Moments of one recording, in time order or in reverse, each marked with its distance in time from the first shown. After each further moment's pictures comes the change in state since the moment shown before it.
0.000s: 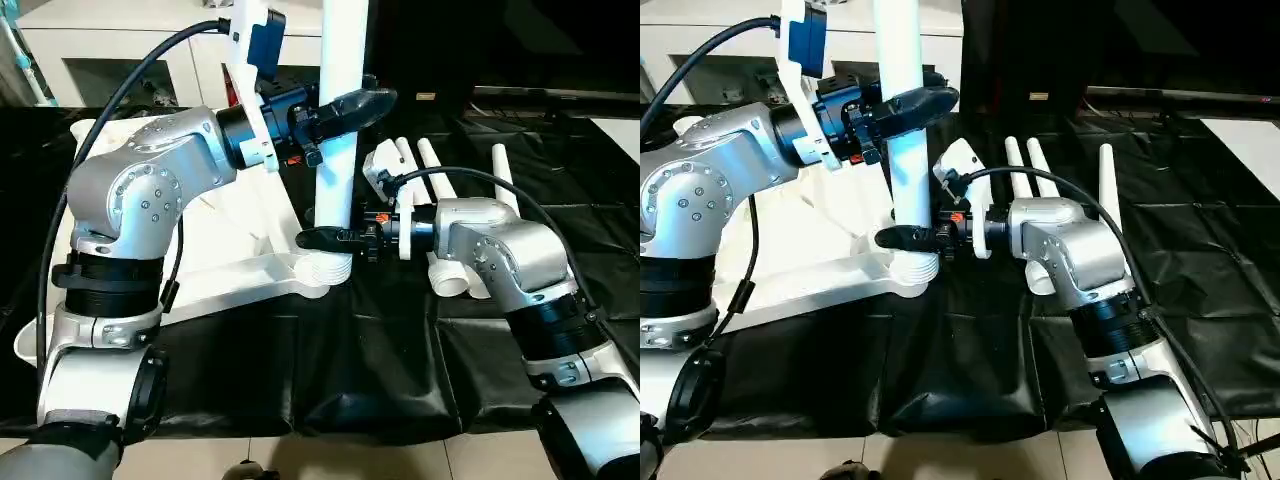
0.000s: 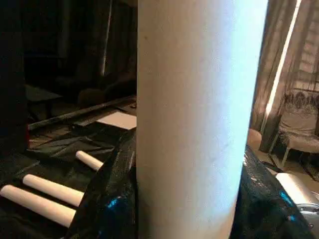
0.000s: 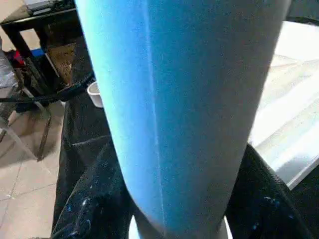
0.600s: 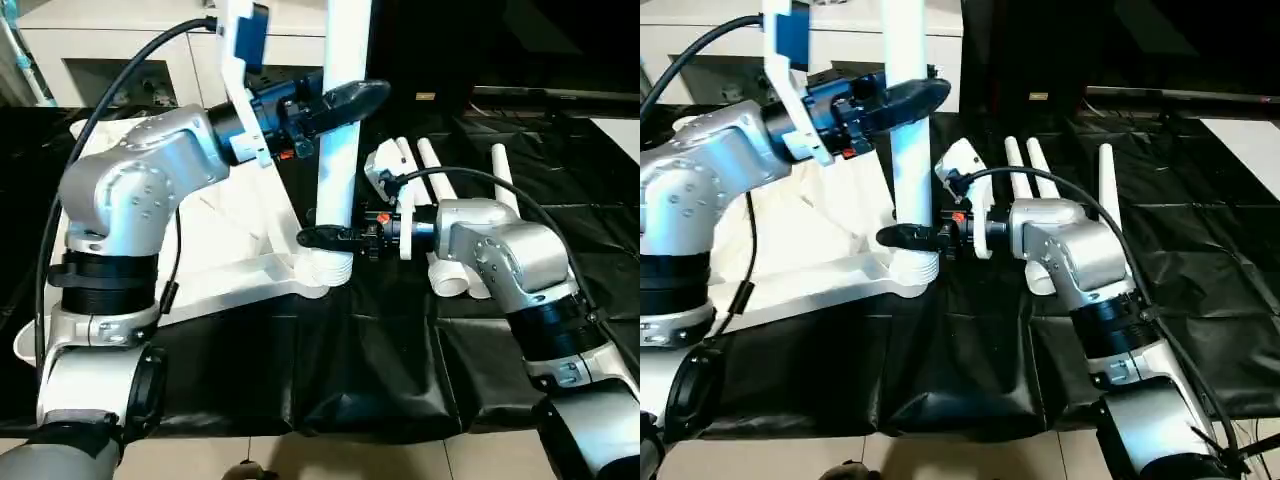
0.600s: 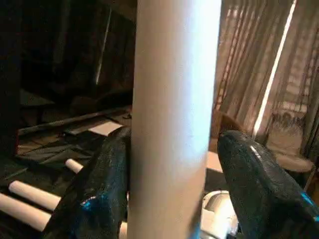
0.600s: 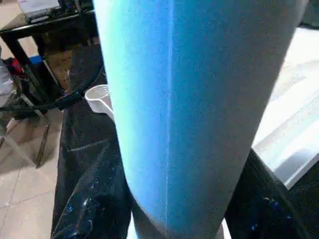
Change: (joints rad) left arm -0.009 -0.002 0.072 0.021 -0.076 0.036 0.002; right arm 0.007 0.000 -0.025 -0.003 0.016 0.002 -0.017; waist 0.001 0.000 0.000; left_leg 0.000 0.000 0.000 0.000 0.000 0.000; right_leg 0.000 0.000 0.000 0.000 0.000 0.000
